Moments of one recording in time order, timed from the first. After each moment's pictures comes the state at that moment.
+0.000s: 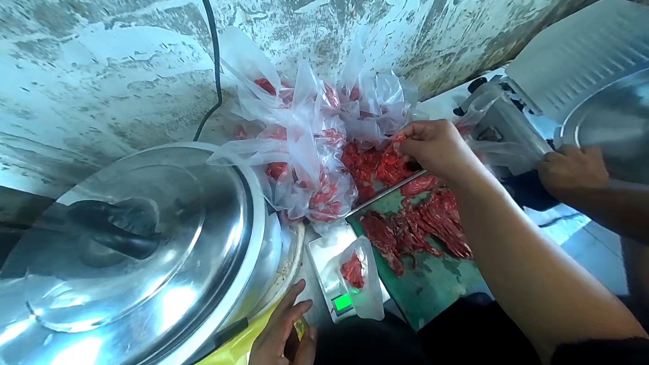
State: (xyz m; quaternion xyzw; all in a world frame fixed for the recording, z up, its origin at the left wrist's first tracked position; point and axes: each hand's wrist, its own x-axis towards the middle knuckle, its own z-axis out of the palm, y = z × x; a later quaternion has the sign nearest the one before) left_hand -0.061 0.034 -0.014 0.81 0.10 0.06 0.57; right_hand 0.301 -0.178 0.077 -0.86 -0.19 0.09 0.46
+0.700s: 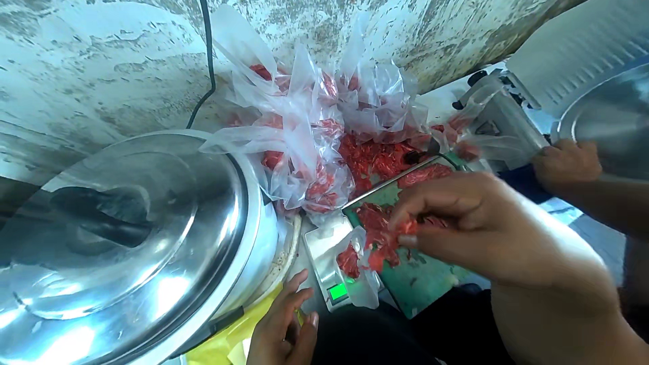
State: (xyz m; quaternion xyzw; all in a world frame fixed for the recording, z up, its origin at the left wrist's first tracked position) left_hand -0.058 0.031 -0.010 0.81 0.09 0.03 0.58; right_hand 0.177 -0.194 0.136 -0.72 -0.46 0.18 0.49
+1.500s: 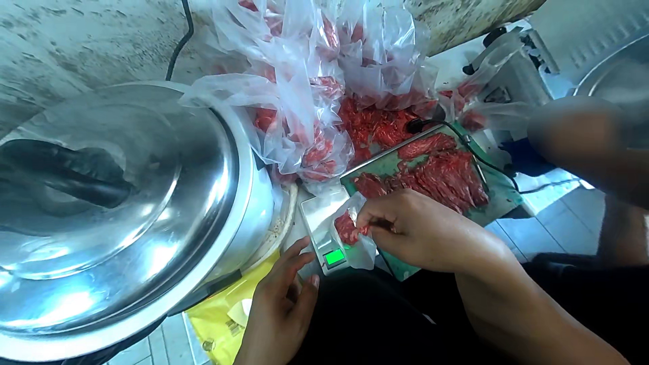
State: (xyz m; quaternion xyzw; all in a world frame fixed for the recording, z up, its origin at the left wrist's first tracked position) left_hand -0.056 0.024 -0.024 0.81 0.09 0.06 0.58; right_hand 0.142 -0.182 0.066 -0.82 -0.43 0.24 0.30
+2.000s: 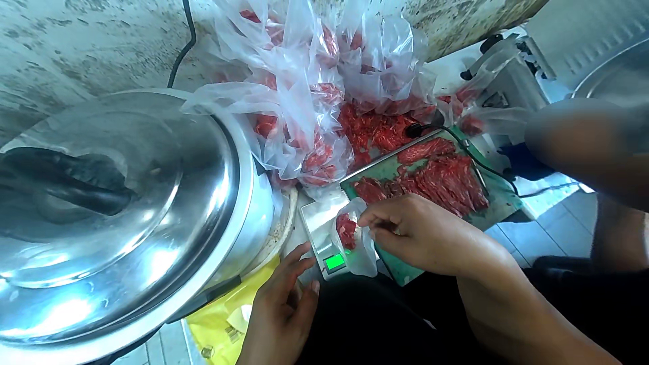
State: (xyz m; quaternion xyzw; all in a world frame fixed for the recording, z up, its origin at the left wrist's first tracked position) left_hand -0.056 0.024 -0.024 0.81 0.09 0.05 0.58; right_hand 0.145 -0.187 0.062 -0.83 -0.39 0.25 0.30
